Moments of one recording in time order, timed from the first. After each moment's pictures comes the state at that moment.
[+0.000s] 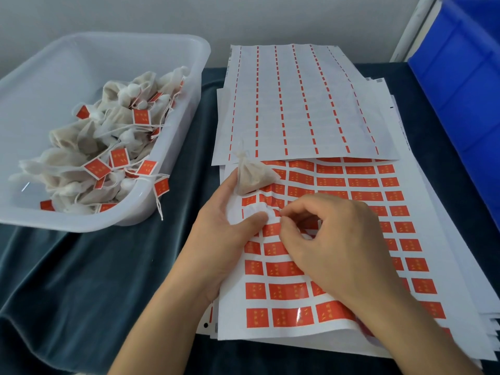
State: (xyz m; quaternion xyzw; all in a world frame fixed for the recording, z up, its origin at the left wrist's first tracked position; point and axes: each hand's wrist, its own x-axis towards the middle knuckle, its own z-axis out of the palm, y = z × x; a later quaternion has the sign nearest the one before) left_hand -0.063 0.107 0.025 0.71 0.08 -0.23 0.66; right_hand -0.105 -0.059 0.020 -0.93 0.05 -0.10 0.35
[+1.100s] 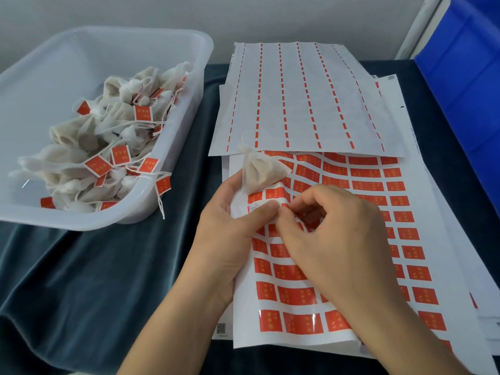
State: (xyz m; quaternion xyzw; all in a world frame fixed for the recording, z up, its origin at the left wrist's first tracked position) left_hand -0.068 0.098 0.022 0.63 0.10 -0.20 0.74; right_hand -0.104 -0.044 0.030 -0.92 0.10 -0.13 0.37
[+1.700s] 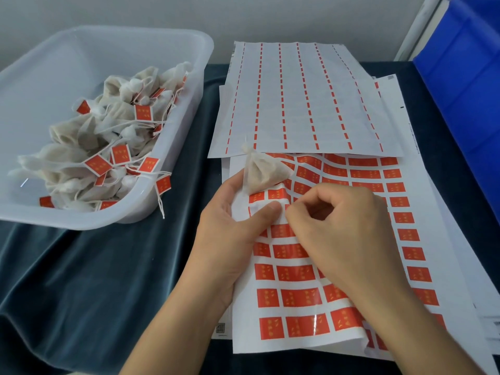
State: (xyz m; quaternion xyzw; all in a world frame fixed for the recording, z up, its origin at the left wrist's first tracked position) left_hand -0.071 0.098 0.023 0.66 0.08 -0.19 0.73; right_hand -0.097 -0.053 0.034 -0.90 0.13 -0.10 0.40
